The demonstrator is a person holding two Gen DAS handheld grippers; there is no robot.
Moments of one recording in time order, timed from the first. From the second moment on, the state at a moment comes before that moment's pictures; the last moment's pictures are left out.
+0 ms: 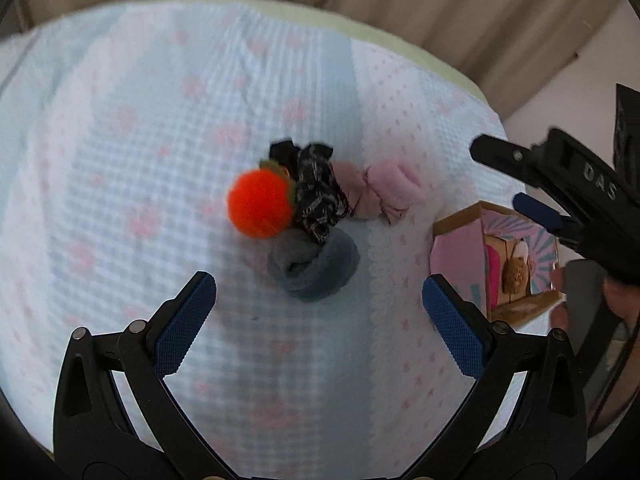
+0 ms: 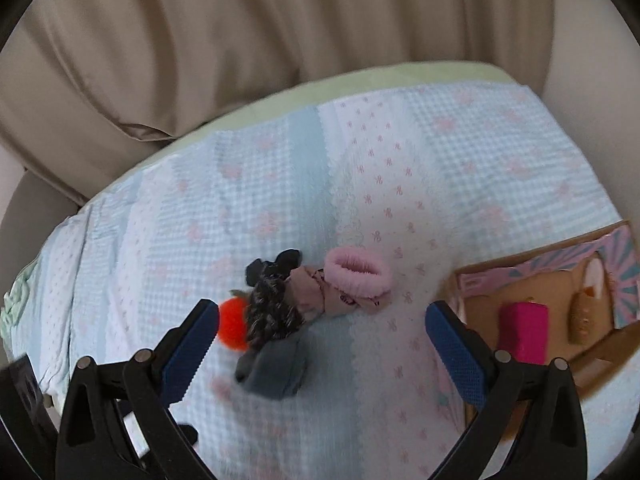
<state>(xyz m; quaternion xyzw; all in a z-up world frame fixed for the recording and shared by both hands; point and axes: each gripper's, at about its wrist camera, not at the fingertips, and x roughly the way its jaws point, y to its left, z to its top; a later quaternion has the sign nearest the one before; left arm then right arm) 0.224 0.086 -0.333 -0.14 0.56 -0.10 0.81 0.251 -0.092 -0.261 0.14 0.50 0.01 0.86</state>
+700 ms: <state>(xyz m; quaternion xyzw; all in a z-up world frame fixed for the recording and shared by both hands) 0.279 0.055 -0.464 -0.23 0.60 0.00 0.77 0.347 -0.099 -0.396 0.15 0.56 -0.01 0.81</state>
